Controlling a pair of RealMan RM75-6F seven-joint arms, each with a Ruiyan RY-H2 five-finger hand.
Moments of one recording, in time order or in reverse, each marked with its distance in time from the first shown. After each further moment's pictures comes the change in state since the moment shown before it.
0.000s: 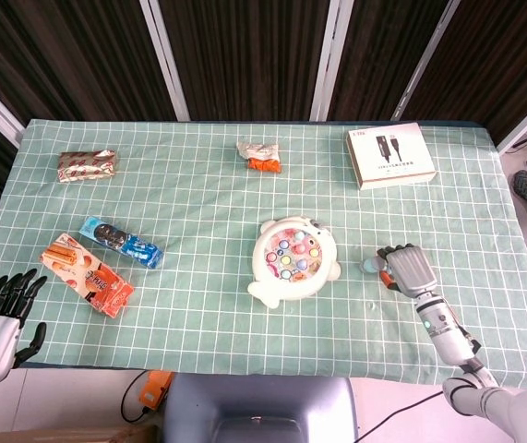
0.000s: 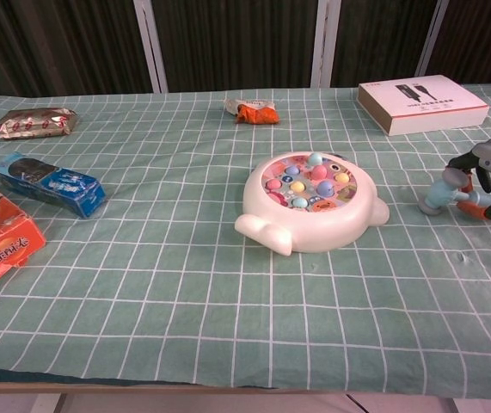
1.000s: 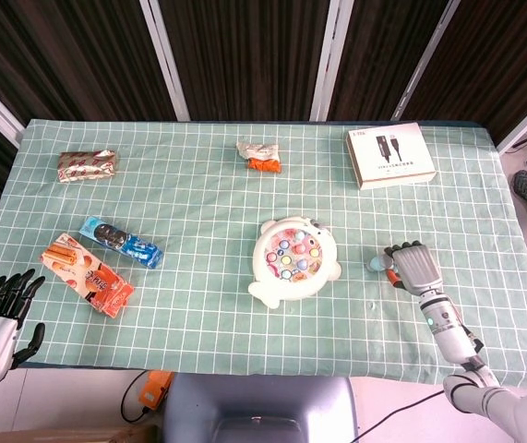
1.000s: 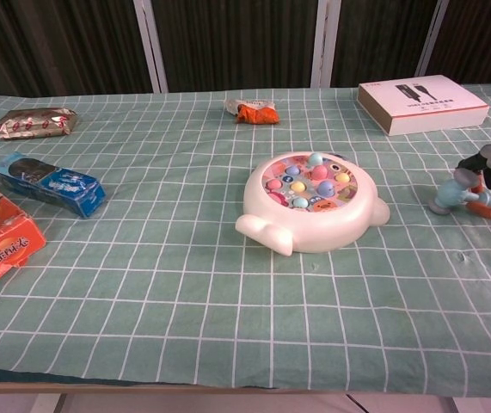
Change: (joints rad) left arm 0.003 0.005 0.003 -0.001 0.006 0.008 -0.012; right arm -0.022 0.007 0.076 -0.001 -0.007 -0.084 -0.047
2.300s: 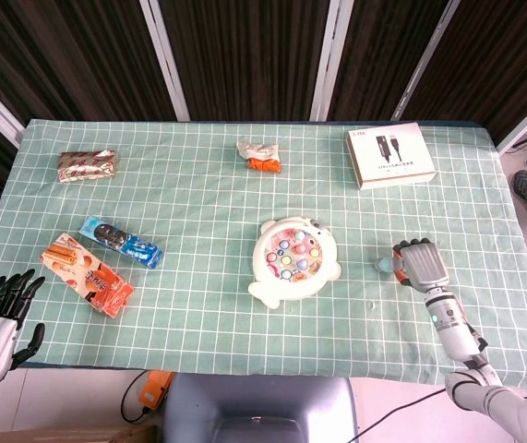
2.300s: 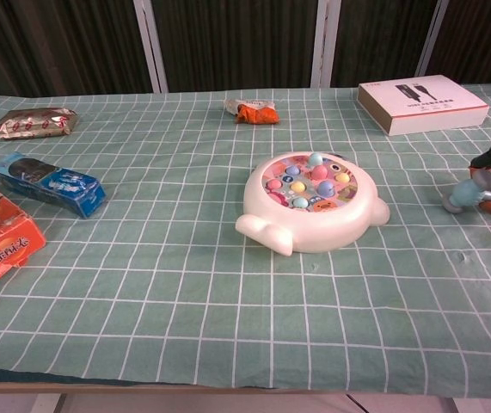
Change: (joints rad) left arm 0.001 0.002 0.002 0.001 0.005 0.003 -0.003; right arm -0.010 0.003 0.046 0.011 0.012 -0.033 -0.030
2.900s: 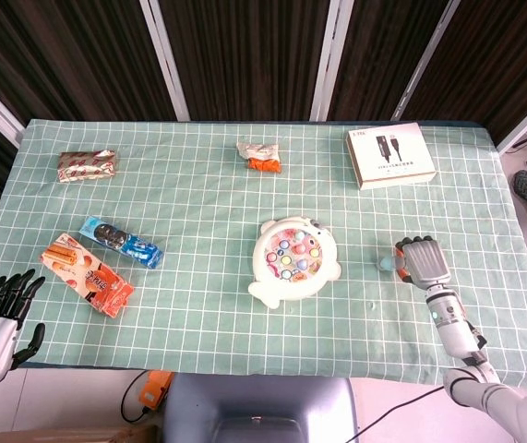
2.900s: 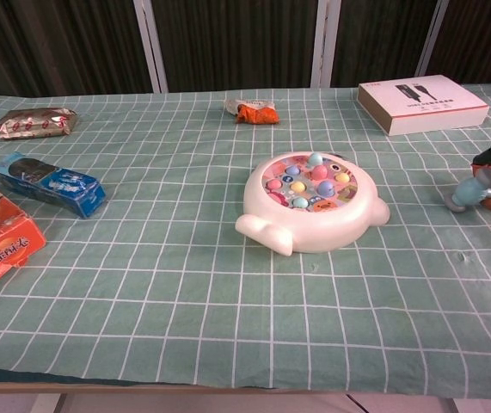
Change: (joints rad) left arm 0.000 0.000 0.000 0.000 0.000 -0.001 0.001; right arm 0.008 -0.007 0.024 0.010 0.025 -0.027 -0.023
